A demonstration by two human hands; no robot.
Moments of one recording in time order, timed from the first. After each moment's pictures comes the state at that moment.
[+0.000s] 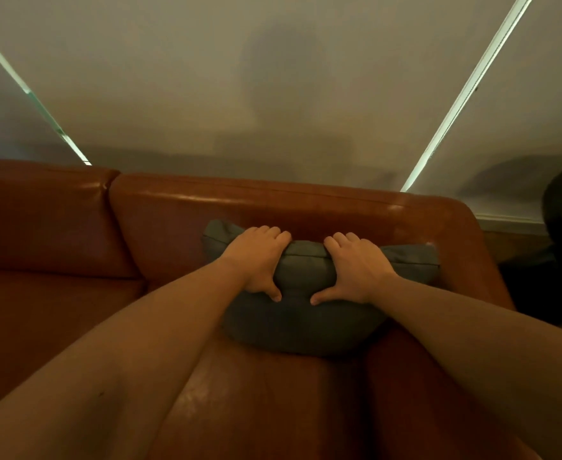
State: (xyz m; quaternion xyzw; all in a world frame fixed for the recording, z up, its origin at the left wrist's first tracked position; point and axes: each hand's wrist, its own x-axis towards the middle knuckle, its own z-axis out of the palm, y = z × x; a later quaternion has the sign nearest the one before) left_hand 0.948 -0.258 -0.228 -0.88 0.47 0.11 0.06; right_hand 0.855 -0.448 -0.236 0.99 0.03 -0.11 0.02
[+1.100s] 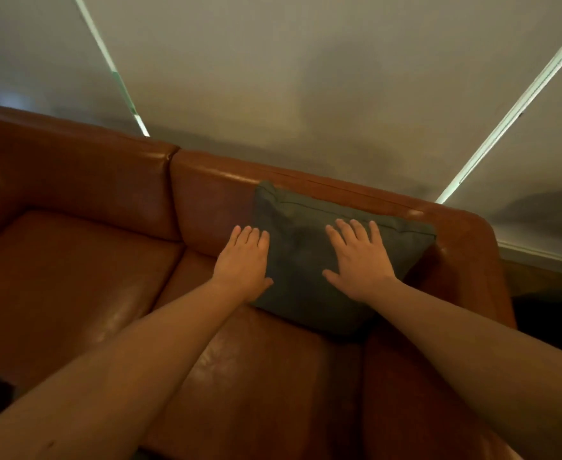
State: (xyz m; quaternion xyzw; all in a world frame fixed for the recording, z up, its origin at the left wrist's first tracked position) left_hand 0.866 -0.198 -0.222 -0.96 0.24 0.08 0.08; right_hand 0.825 -0.419 -0.222 0.99 0.06 -0.04 0.08
